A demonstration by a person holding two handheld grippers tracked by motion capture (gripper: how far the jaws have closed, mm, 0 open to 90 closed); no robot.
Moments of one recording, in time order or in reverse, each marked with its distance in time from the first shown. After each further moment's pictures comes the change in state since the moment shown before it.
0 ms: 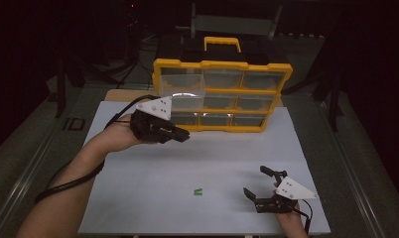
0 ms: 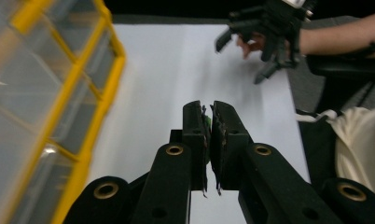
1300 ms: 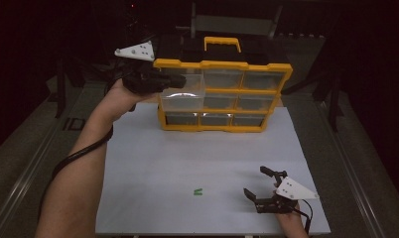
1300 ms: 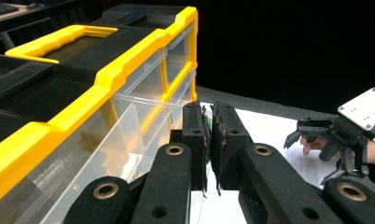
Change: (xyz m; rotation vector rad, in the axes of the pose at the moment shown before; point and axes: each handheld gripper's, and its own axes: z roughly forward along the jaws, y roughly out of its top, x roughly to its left) left arm 0.075 0.019 -0.036 -0.276 0.198 -0.187; right arm 0.000 -0.001 0.000 -0.005 0.006 0.008
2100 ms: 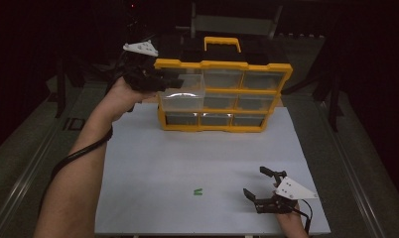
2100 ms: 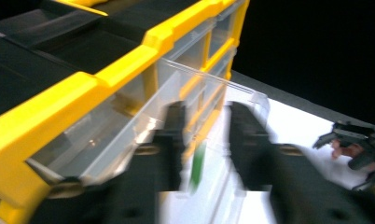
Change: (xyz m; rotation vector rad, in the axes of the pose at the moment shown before) left arm 0.005 0.001 0.005 0.119 0.121 -0.116; right arm 0.000 0.000 0.000 0.010 0.006 -0.004
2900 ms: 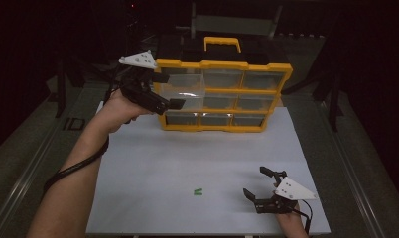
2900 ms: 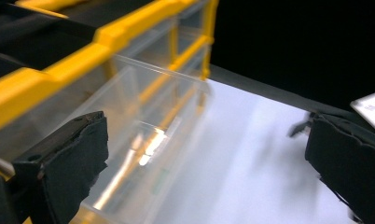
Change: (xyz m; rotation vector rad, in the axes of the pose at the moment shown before) left arm -0.039 -0.009 -0.019 -0.017 -0.022 0.044; right arm 0.001 0.001 0.000 -0.001 -0.009 -0.005
